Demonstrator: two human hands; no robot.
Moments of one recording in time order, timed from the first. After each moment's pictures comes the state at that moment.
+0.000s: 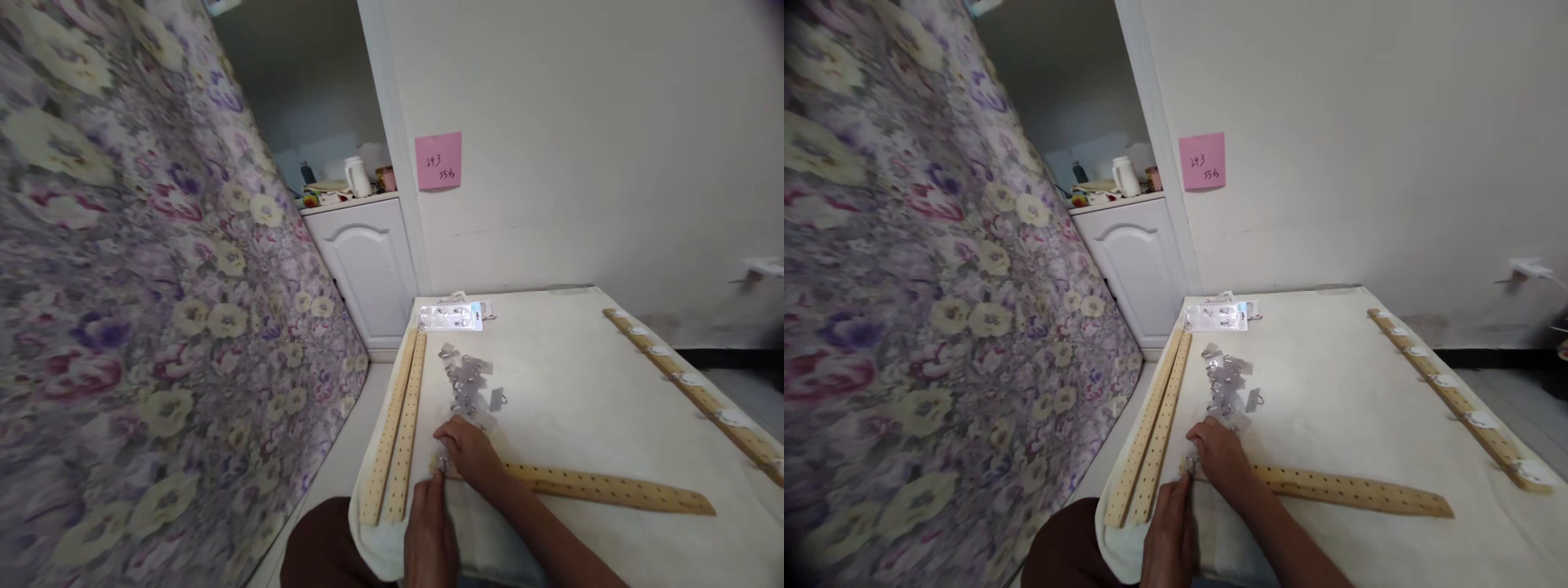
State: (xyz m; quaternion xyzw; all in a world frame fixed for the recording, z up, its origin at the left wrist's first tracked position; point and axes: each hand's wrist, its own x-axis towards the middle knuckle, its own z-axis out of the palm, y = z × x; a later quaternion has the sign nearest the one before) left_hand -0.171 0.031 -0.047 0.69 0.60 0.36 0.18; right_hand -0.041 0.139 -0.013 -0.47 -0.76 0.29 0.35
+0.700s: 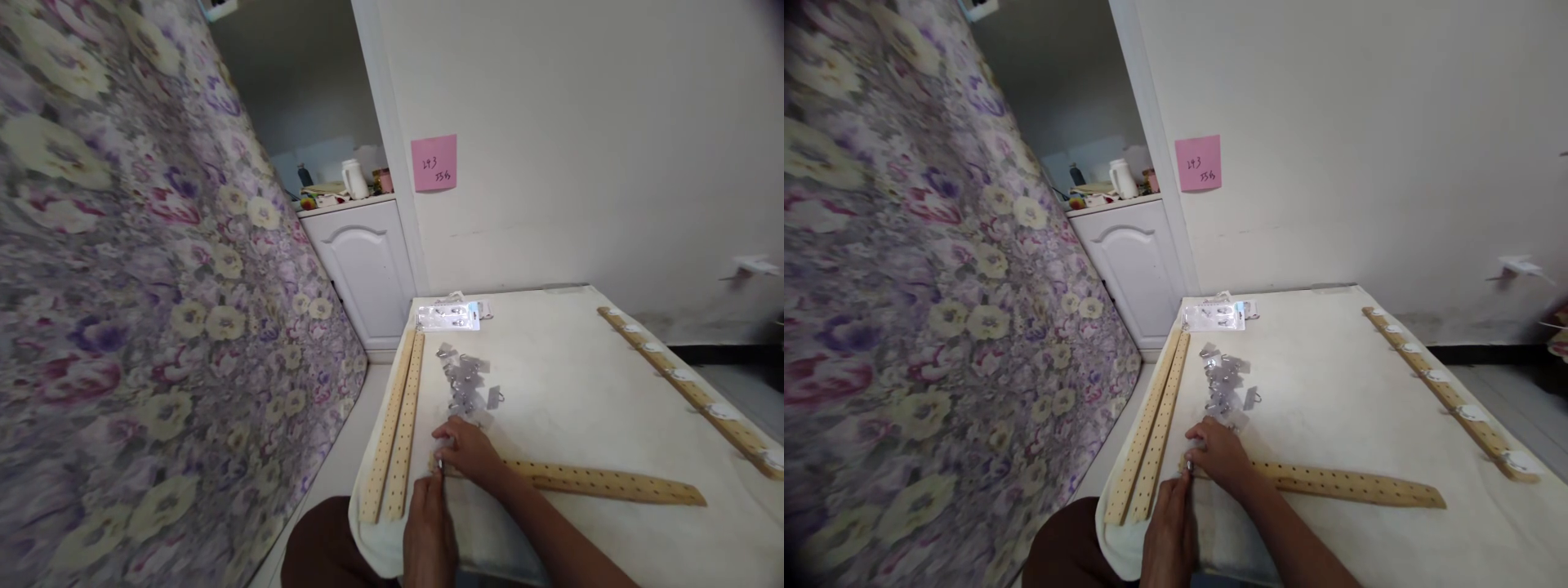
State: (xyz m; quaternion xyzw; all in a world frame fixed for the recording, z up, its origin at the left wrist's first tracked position) left_hand -0.169 0.028 -0.018 0.70 0.61 0.32 0.17; right_hand -0.036 0.139 -0.009 -0.48 -0.75 0.35 0.31
